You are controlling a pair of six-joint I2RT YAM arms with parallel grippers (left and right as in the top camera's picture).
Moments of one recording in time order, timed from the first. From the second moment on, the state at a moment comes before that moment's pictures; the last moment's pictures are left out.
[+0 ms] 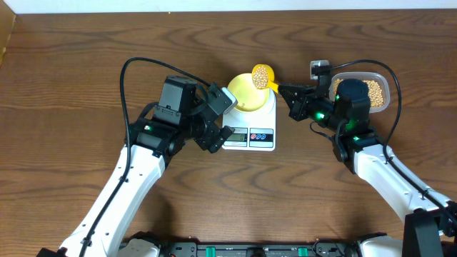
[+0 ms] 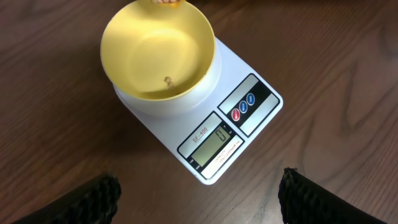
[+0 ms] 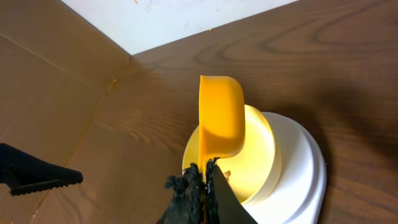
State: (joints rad) left arm -0.35 1.32 1.04 -0.65 0.35 0.41; right arm 0.24 1.47 0.72 0.39 -0.56 0.50
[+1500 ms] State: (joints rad) left arm -0.35 1.32 1.04 -0.65 0.35 0.41; right arm 0.24 1.47 0.72 0.38 -0.53 0.30
